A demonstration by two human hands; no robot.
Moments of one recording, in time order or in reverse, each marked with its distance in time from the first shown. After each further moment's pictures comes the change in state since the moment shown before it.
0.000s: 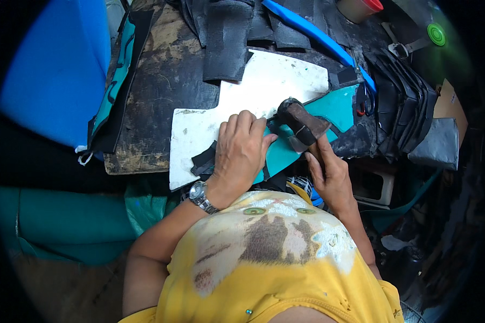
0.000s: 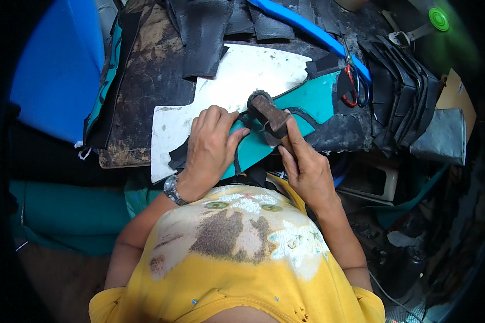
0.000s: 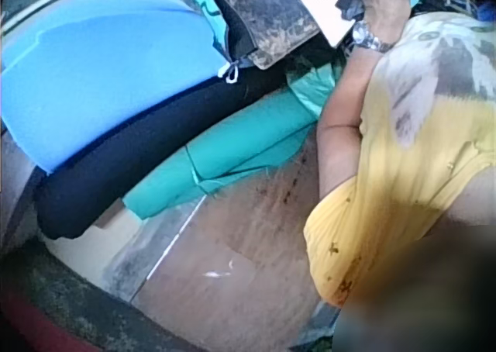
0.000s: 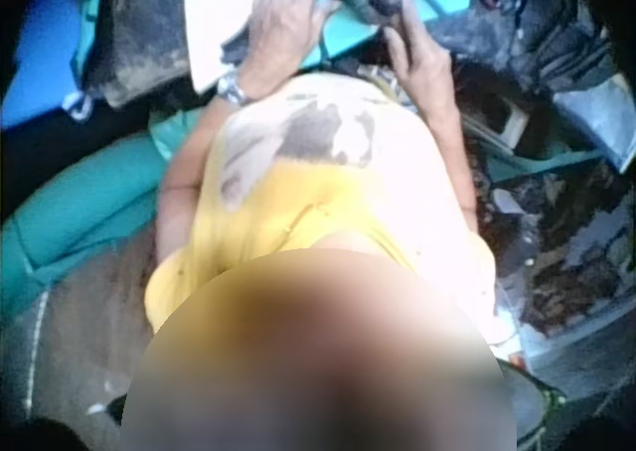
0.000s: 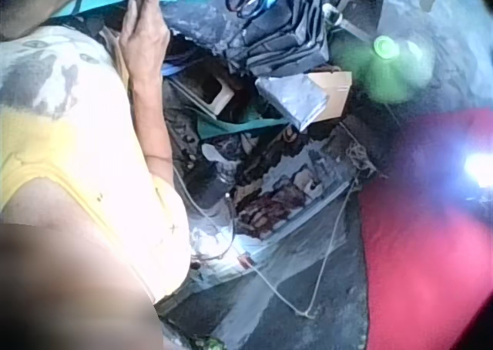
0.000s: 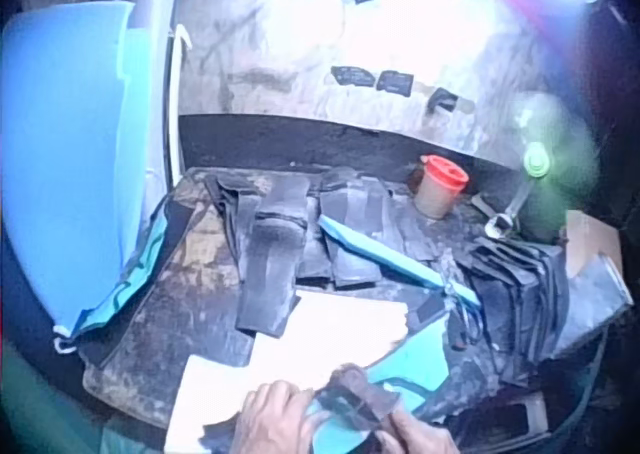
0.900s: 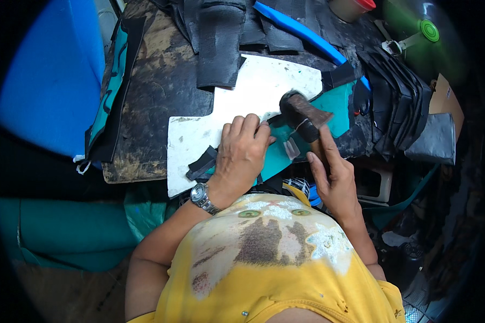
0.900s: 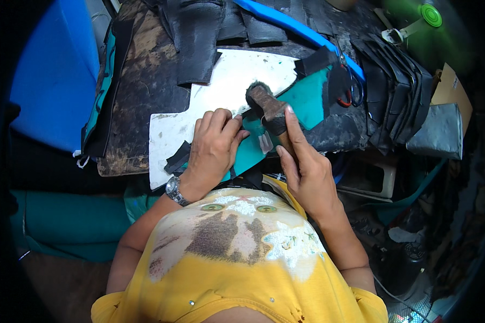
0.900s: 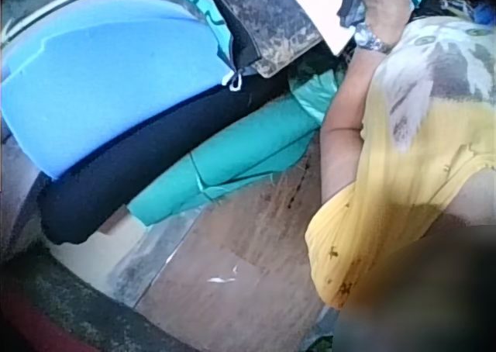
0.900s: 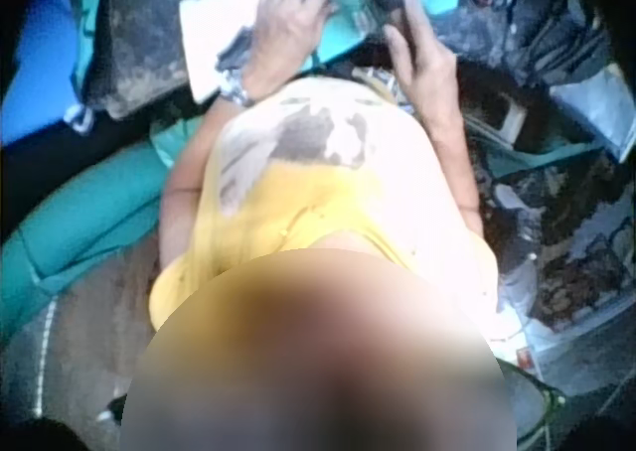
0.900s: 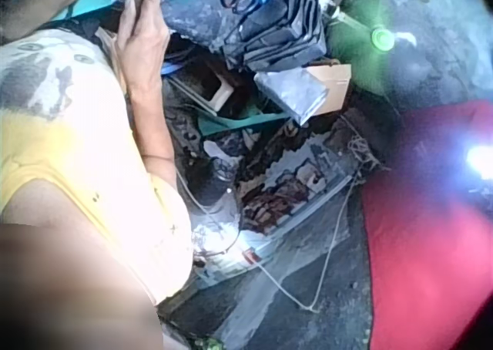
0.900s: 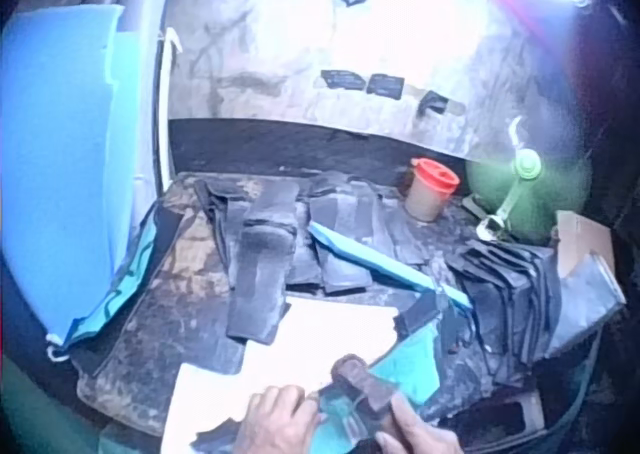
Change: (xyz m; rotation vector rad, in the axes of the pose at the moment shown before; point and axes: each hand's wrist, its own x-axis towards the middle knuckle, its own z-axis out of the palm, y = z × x) left_hand 0.008 -0.002 0.008 0.018 0.003 0.101; right_hand 0.009 -0.026 -0.014 0.046 0.050 0.036
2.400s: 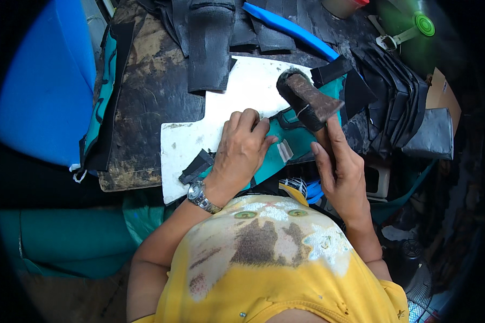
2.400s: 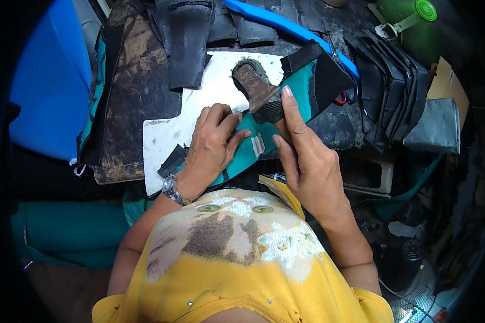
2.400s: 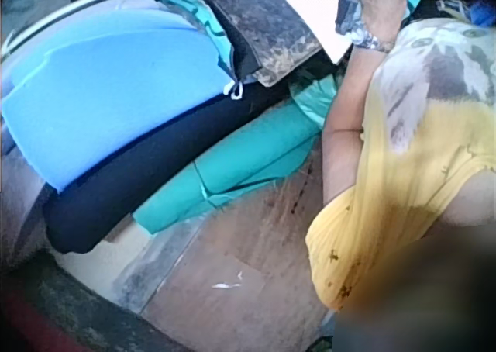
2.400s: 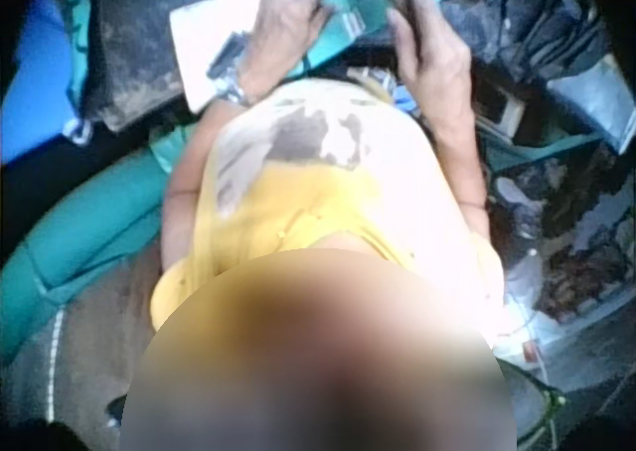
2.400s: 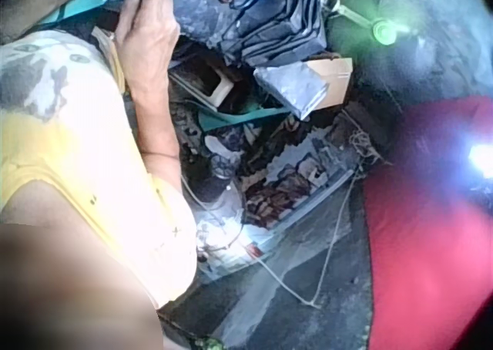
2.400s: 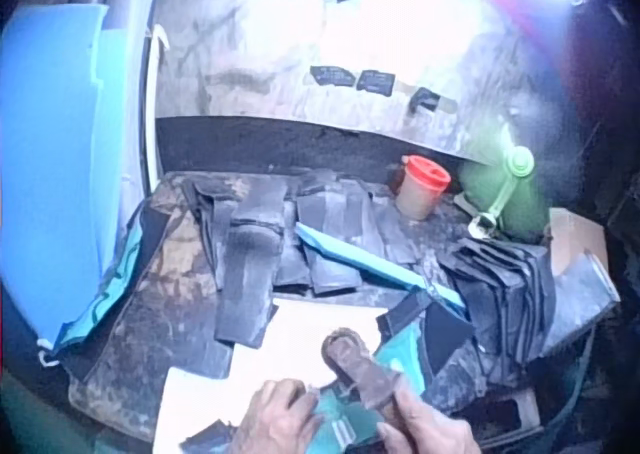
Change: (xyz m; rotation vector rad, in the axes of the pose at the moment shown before) left_hand 0.015 -0.002 0.005 -0.160 -0.016 -0.020; right_hand 0.021 -0.018 -0.019 -0.116 0.061 -0.108
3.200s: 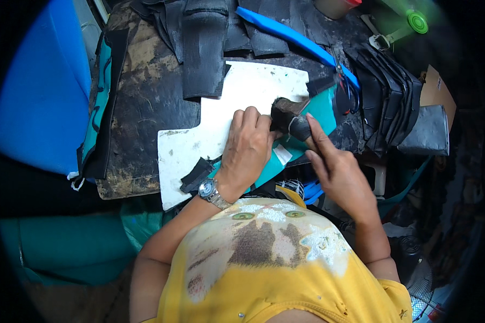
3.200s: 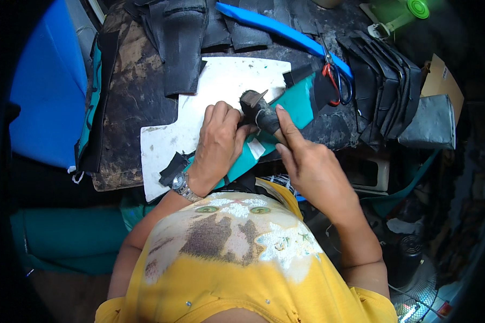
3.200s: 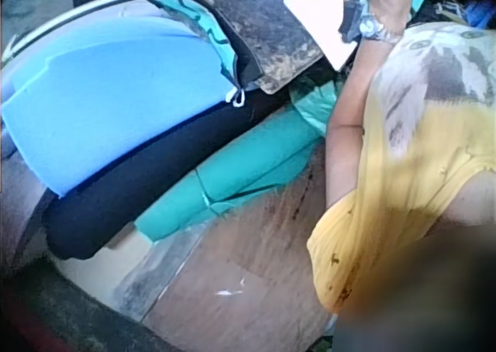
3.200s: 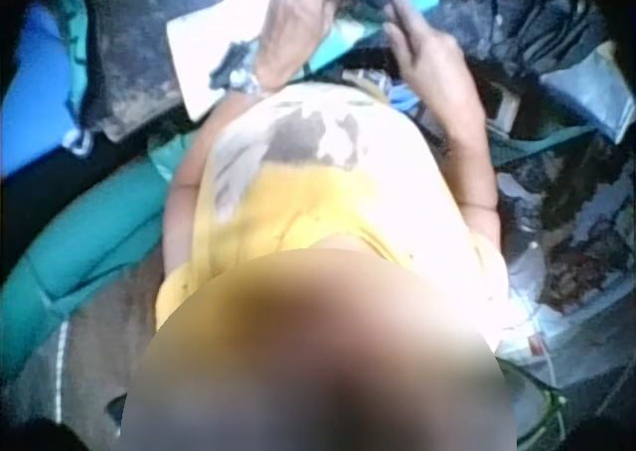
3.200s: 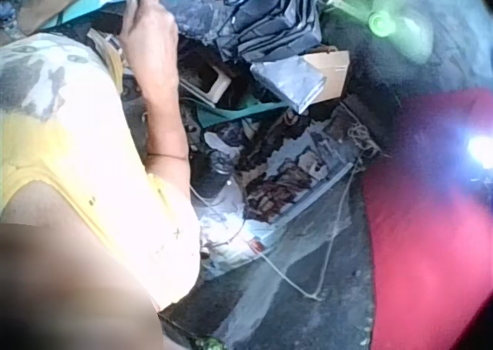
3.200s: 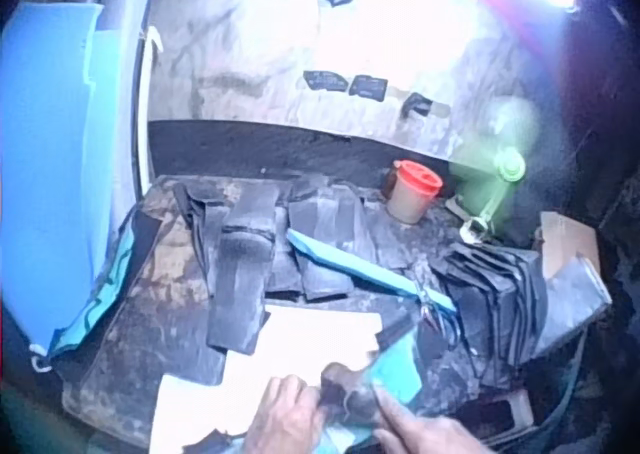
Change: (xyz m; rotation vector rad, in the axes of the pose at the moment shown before) left_hand 0.014 0.004 0.019 -0.004 0.067 -0.008; right_hand 0.014 -0.010 -0.016 -0.101 -0.304 0.226
